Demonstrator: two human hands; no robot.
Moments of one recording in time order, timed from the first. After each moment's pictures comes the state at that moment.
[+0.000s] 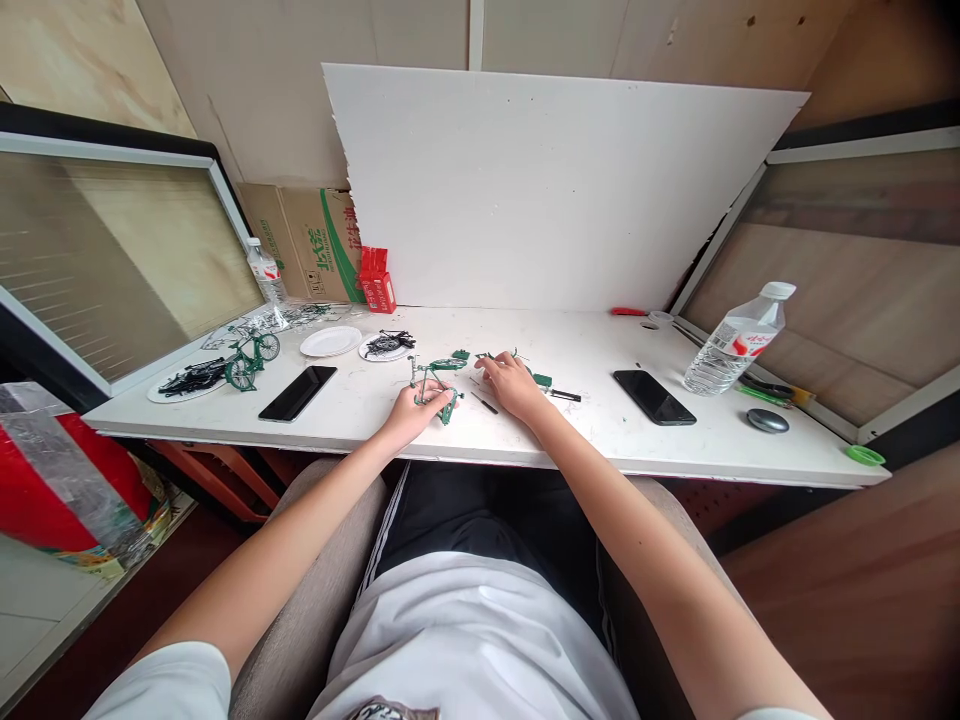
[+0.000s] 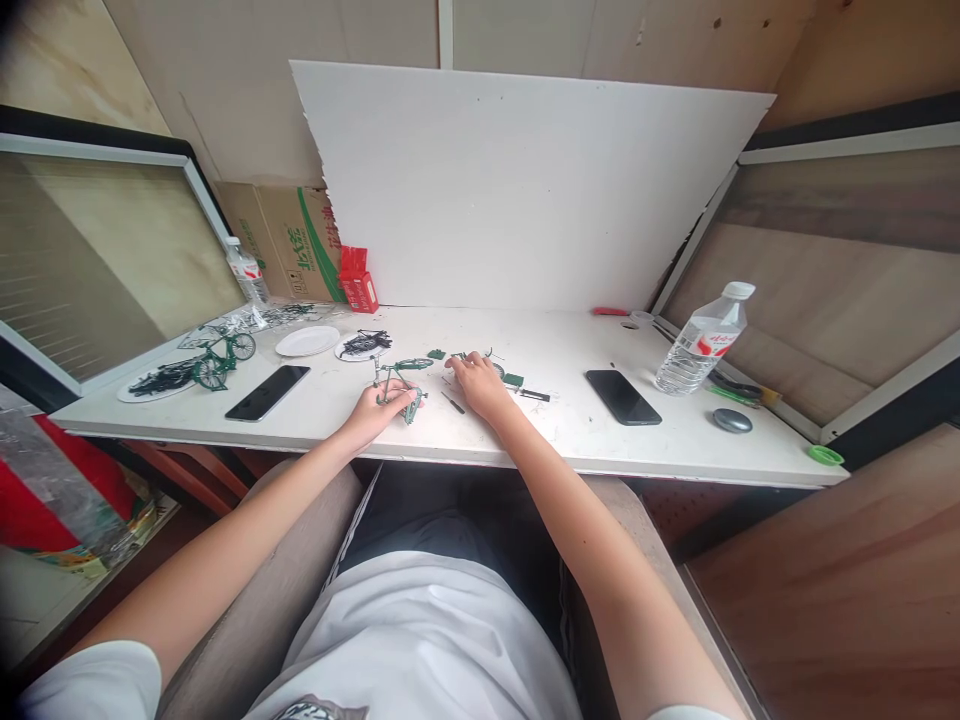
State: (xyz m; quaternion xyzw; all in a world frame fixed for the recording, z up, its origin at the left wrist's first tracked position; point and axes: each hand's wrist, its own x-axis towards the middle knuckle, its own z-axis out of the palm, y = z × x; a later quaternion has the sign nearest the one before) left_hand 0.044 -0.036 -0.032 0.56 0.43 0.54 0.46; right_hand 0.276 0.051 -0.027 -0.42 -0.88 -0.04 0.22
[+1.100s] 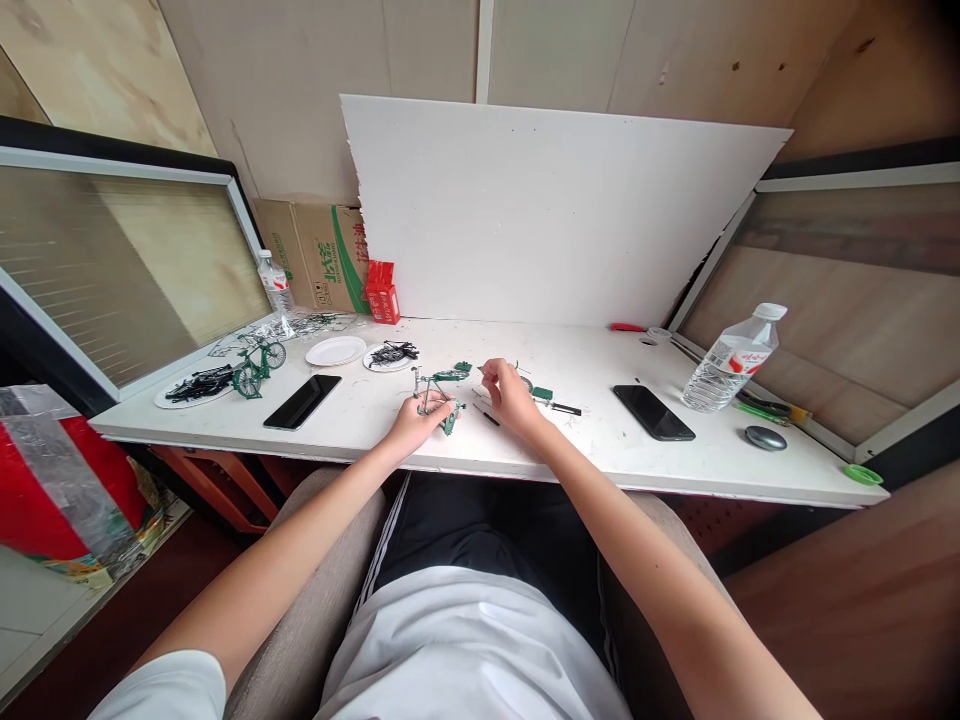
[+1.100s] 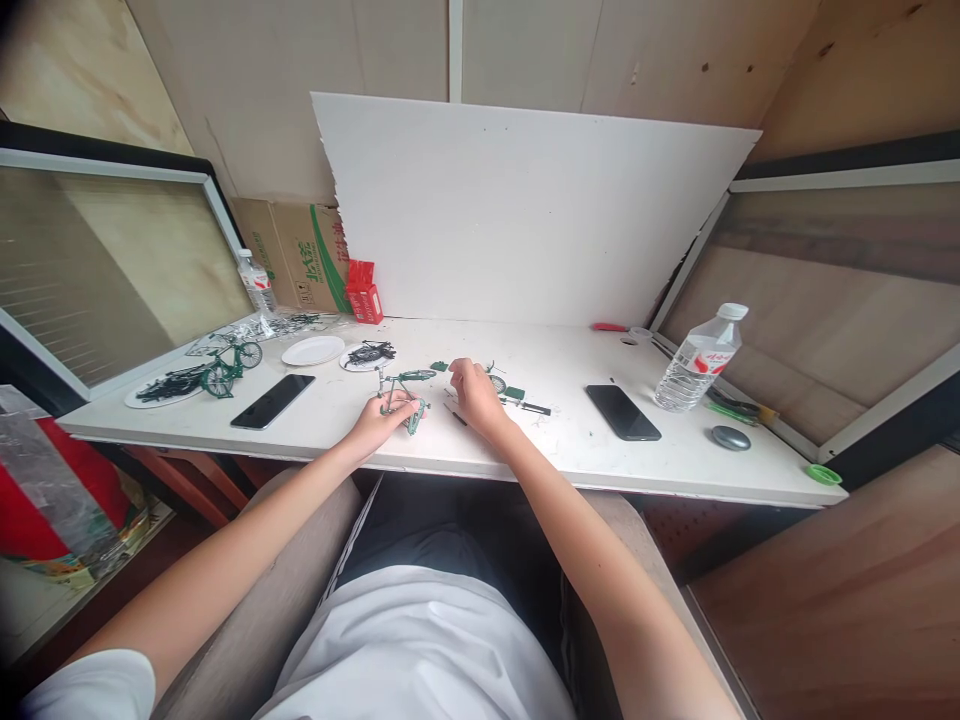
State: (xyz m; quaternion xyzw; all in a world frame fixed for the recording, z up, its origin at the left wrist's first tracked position) left_hand 0.043 -0.035 -0.032 0.55 0.43 0.54 0.47; right_hand 0.266 0.035 -0.024 -0.39 -0.83 0.06 0.39
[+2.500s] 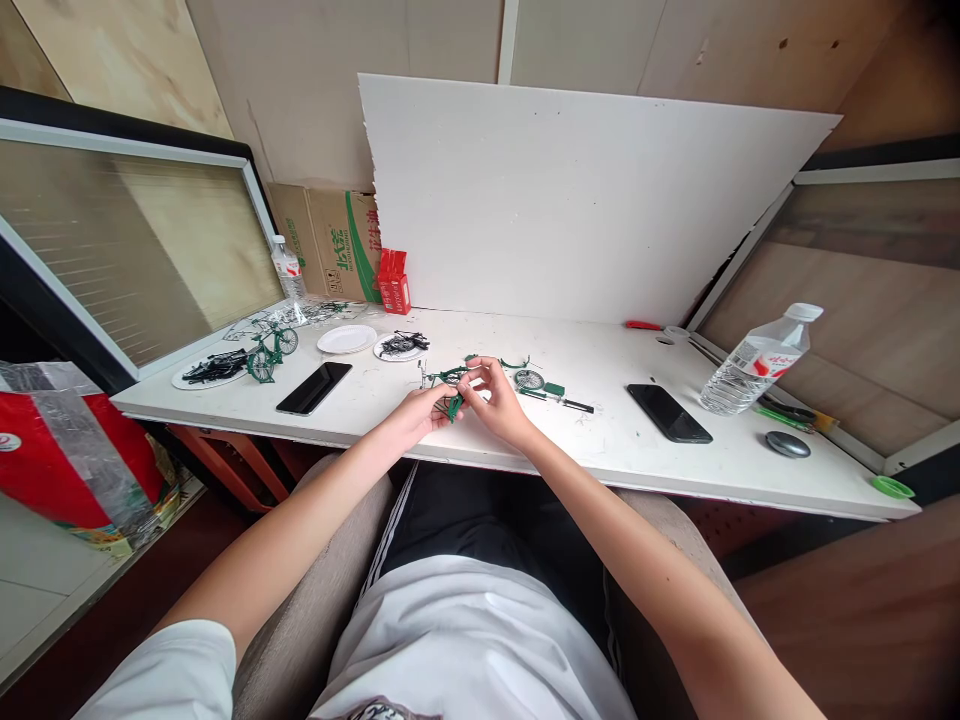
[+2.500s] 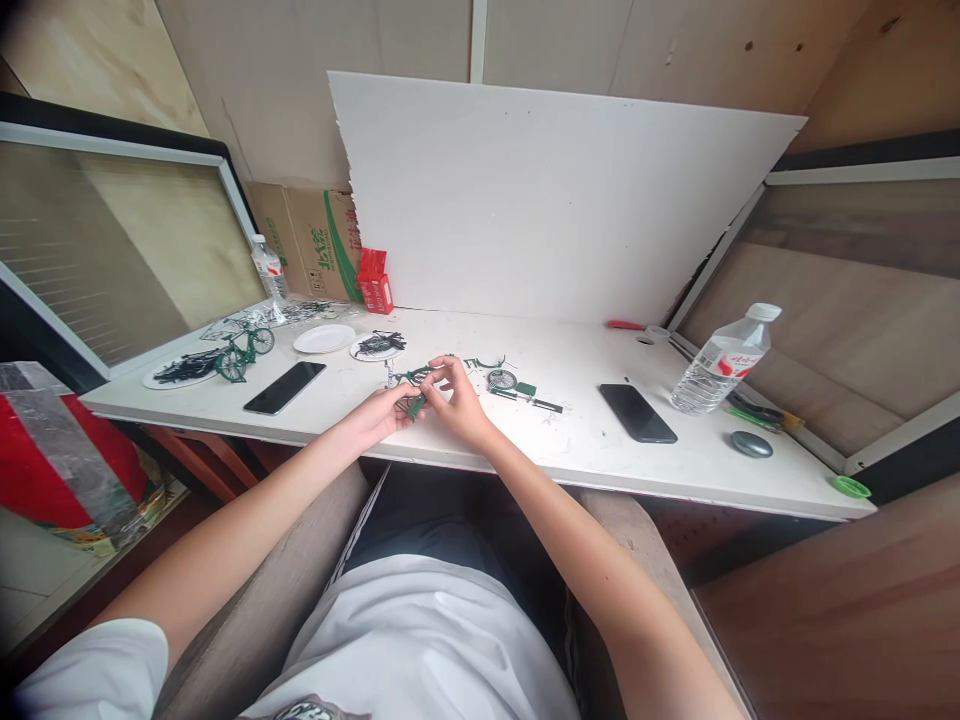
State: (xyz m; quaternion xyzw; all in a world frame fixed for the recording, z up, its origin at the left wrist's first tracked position) left_hand 0.040 -0.045 0.000 0.37 0.45 0.51 0.63; right_hand 0.217 -0.010 -0.014 -0.26 -0.75 0.37 0.48
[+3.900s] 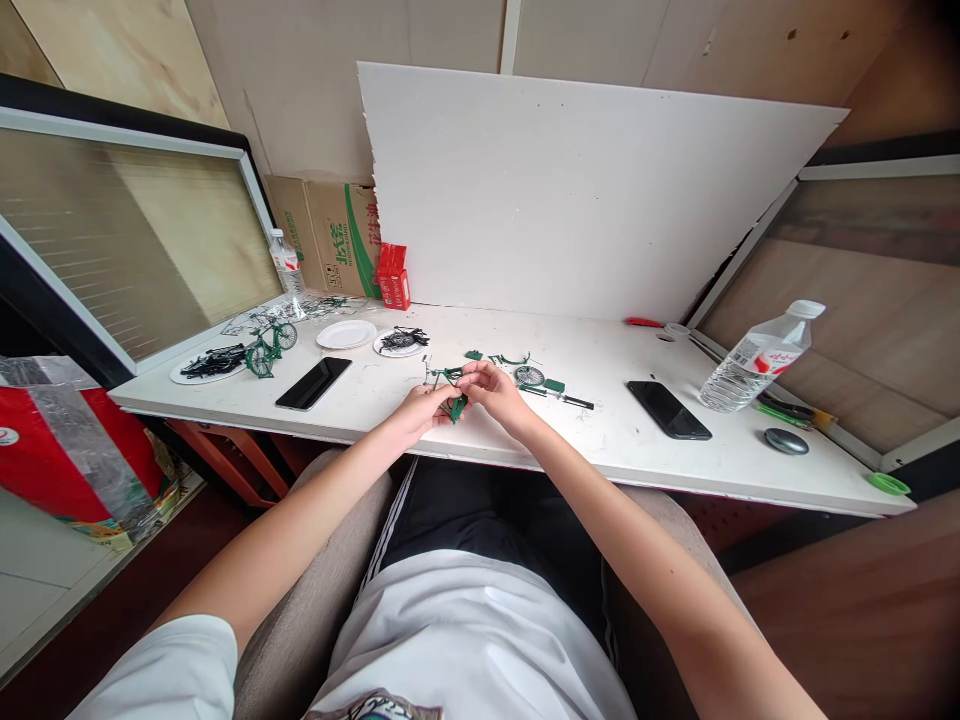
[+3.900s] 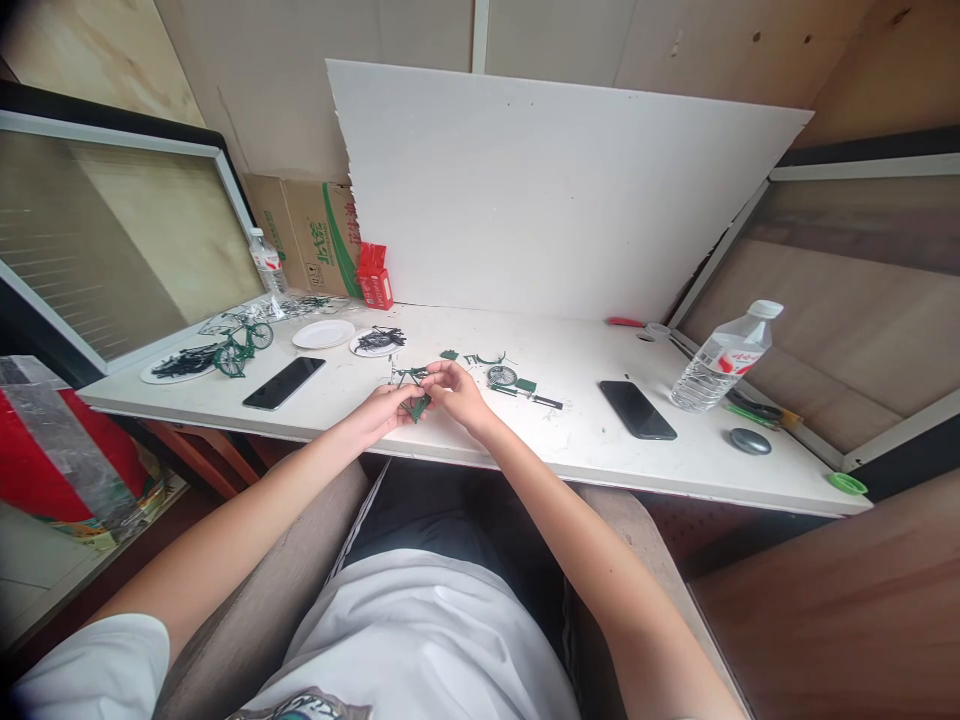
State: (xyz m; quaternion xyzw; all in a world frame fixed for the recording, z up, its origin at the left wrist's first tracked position) left_hand 0.040 -0.044 -0.010 0.44 0.46 0.49 0.60; right_hand 0.217 -0.003 -0.009 -0.27 -0.66 0.54 0.44
